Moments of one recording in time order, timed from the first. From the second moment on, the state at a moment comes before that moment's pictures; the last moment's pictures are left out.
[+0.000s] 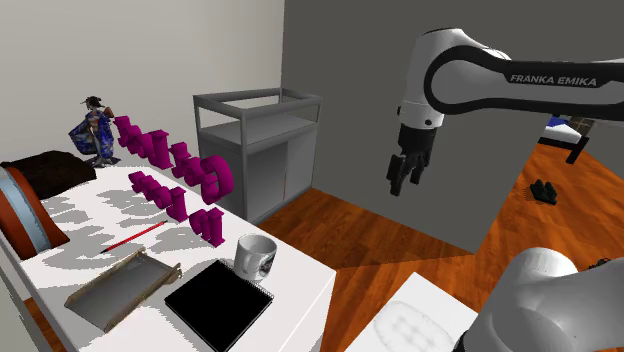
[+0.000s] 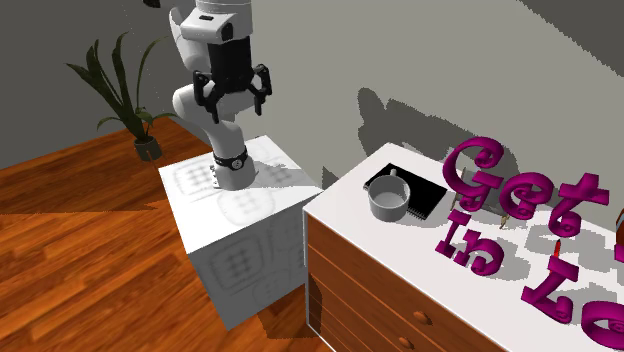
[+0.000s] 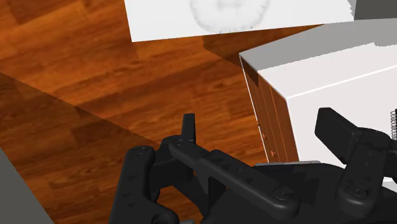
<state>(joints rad) -0.02 -0.76 -0.03 -2.41 -0.08 1.59 0.01</state>
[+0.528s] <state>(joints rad) 0.01 -0.65 -0.01 -2.46 0.03 1.76 0.09</state>
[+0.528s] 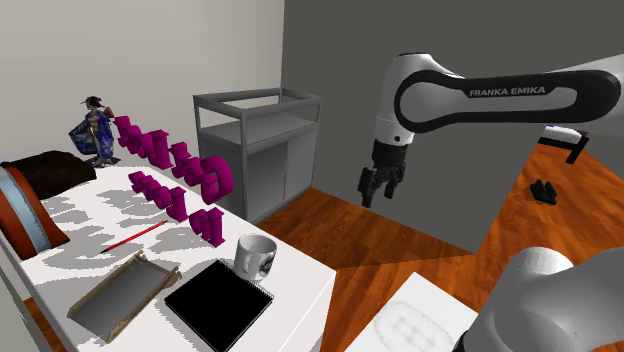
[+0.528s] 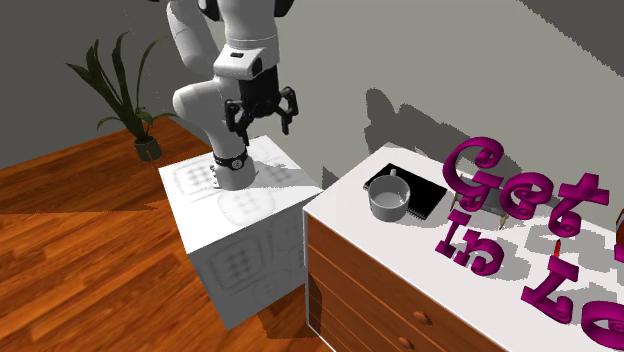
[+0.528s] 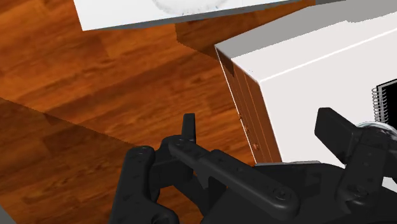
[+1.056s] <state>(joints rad) 0.06 -0.44 0.04 -2.48 0.18 2.02 0.18</state>
